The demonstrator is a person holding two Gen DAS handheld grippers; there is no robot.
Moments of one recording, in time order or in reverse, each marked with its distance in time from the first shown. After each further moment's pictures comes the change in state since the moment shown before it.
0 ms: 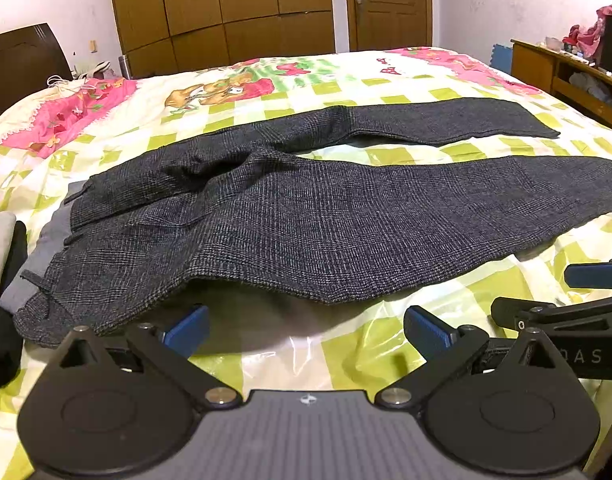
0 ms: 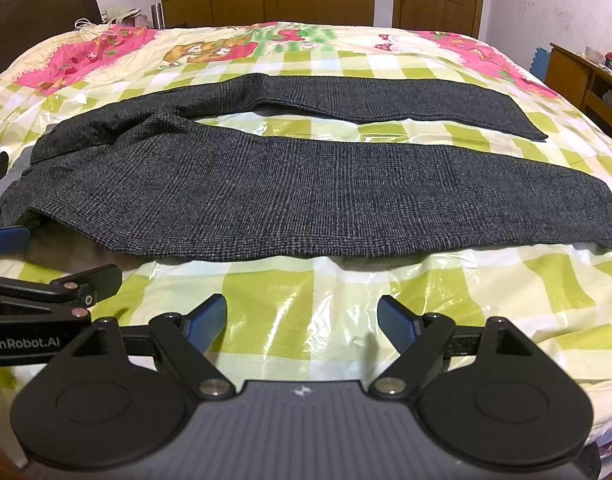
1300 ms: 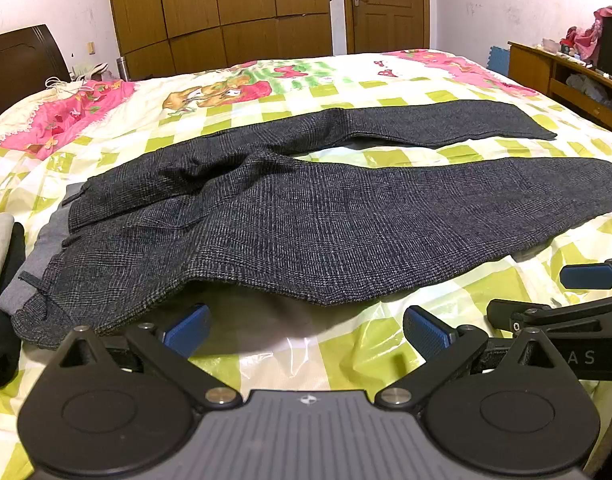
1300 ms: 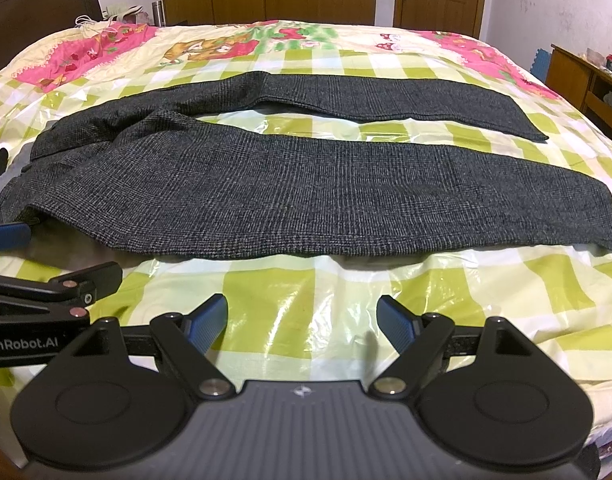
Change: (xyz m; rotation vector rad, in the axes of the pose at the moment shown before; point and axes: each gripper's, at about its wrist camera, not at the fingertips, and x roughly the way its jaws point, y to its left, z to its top) left arm -0.002 -0.003 0.002 -0.002 -0.006 -0.008; right arm 0.001 0.001 -0.001 -0.006 0.003 -0.003
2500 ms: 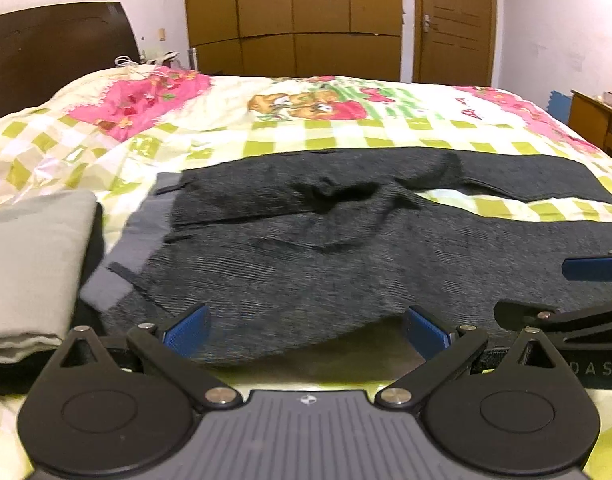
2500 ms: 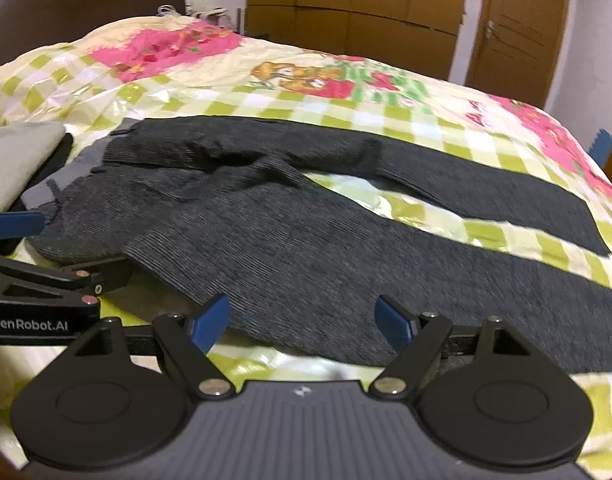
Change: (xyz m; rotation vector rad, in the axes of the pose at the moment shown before) left arm -0.015 0.106 0.003 -0.147 -0.053 0.119; right arm -0.002 0.085 0.053 -0.230 -0.082 0.114
